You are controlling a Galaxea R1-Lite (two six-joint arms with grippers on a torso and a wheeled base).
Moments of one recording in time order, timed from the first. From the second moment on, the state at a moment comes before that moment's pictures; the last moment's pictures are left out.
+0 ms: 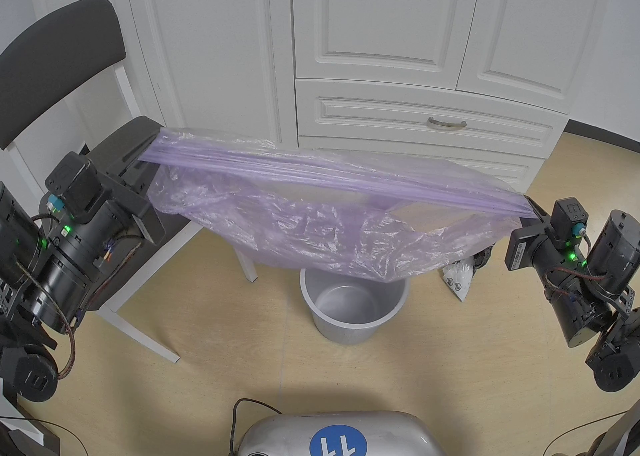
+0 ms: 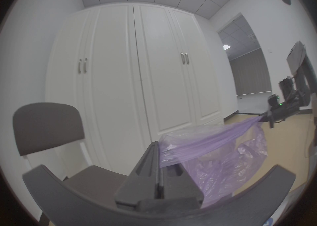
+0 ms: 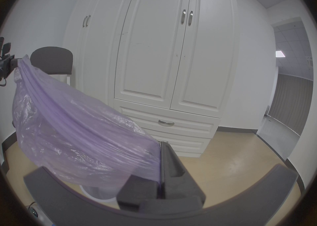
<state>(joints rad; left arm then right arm) -0.42 1.50 -0.42 -1.45 -0.01 0.31 0.55 1.62 -0.36 -1.40 -0.60 -0.25</state>
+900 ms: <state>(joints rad) -0.27 1.44 -0.33 -1.32 -0.37 0.25 0.40 1.62 -0.35 -1.41 -0.52 -0.31</state>
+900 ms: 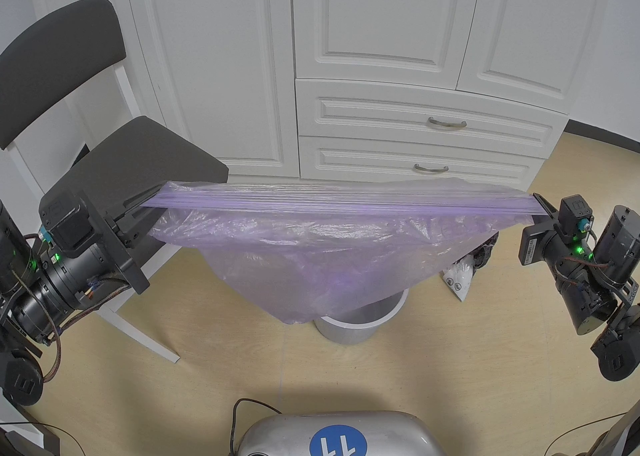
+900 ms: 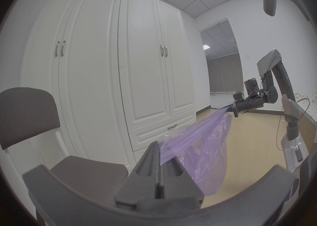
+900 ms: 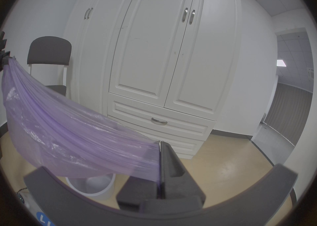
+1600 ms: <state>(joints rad) -0.22 1.47 -0.36 -1.33 -0.36 0.26 0.38 1.61 -0.32 -1.41 -0.52 -0.34</state>
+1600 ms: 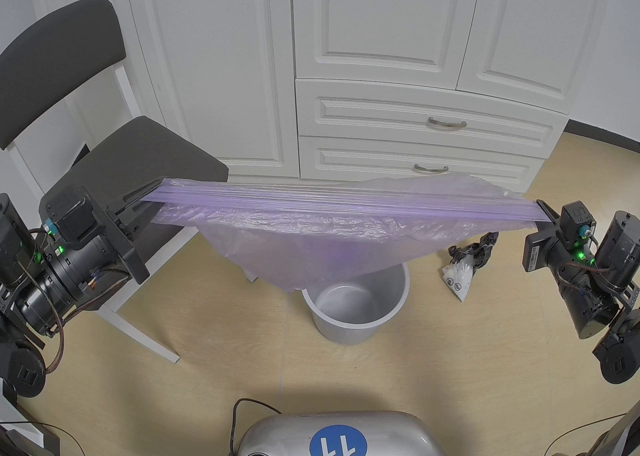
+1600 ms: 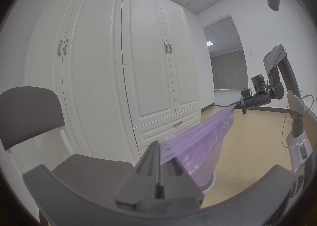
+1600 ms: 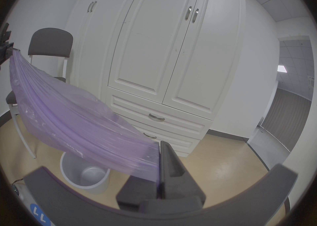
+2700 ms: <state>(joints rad) -0.36 1.52 -0.37 -1.35 -0.22 0.27 0.44 1.64 -0.29 -1.51 -0.53 -0.38</state>
